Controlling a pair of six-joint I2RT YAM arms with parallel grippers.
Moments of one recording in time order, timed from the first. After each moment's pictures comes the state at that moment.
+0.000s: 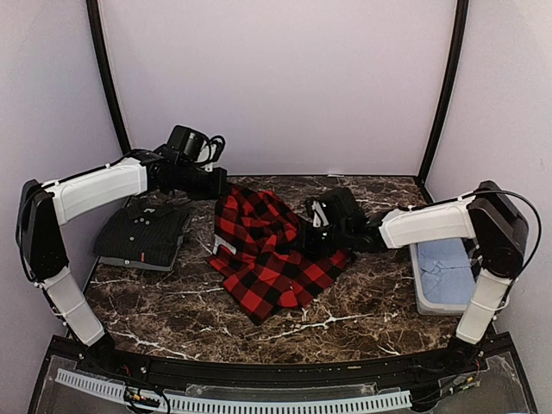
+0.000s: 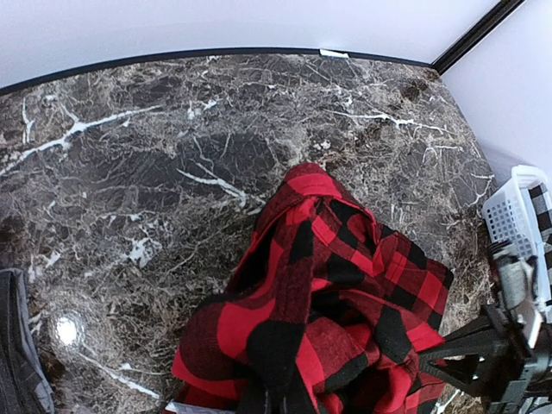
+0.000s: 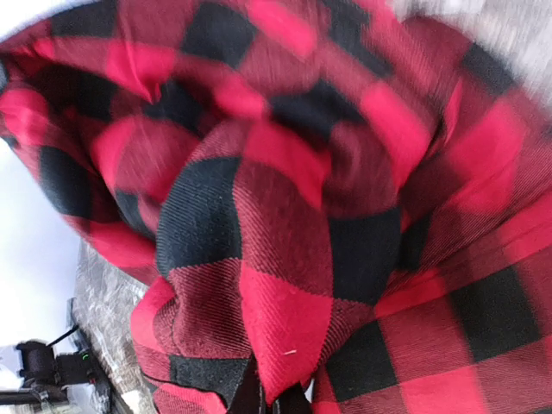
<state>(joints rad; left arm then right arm) -0.53 1.69 1.43 -0.47 0.11 -0.38 0.81 1.79 1.04 0.09 -0.20 0.80</state>
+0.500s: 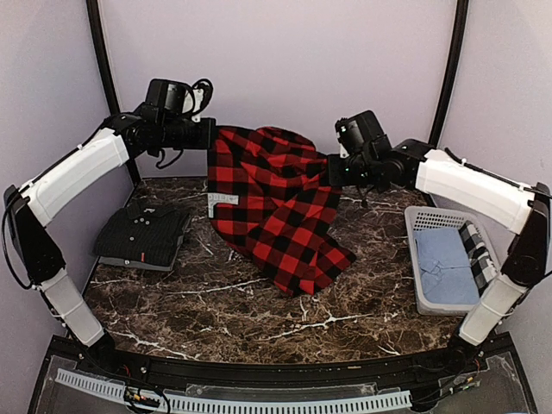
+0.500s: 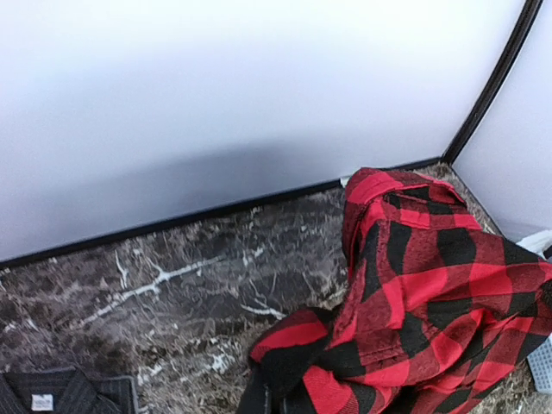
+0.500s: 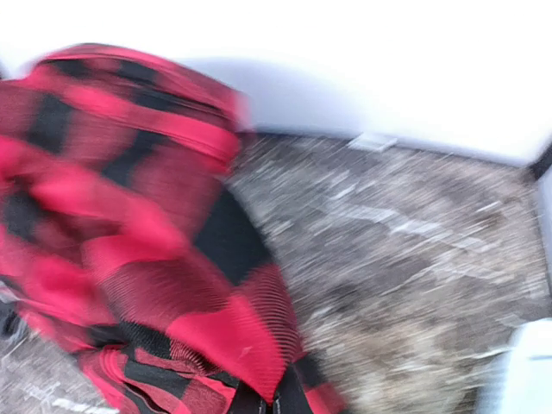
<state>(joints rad) -0.52 1.67 1.74 -0.55 -0.09 -0.20 0.77 1.63 1.52 -0.54 0.40 0.41</state>
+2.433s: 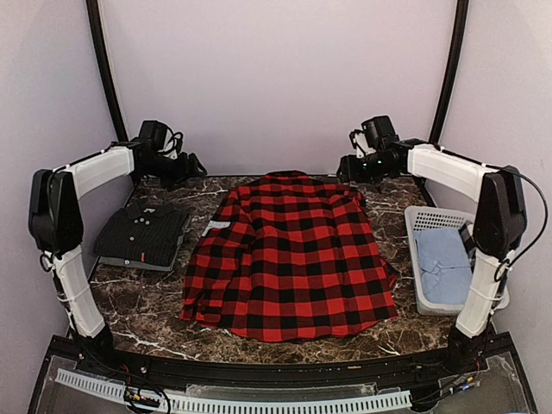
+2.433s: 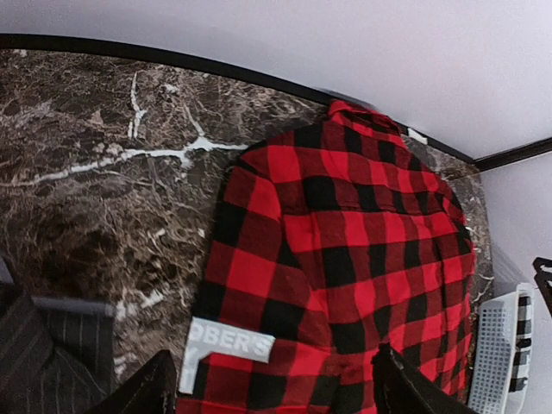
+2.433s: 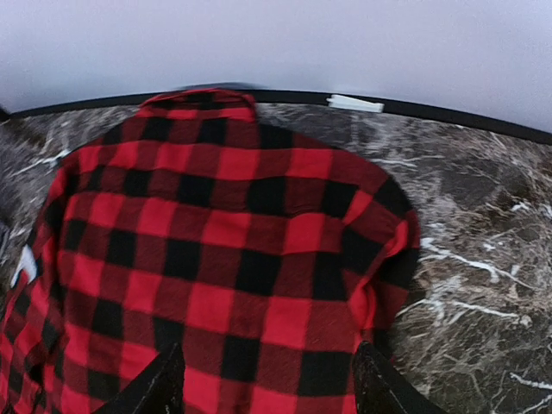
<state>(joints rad) -0.18 1.98 1.72 -0.54 0.33 -0.45 0.39 1.92 1.68 -0.53 0.00 0.23</state>
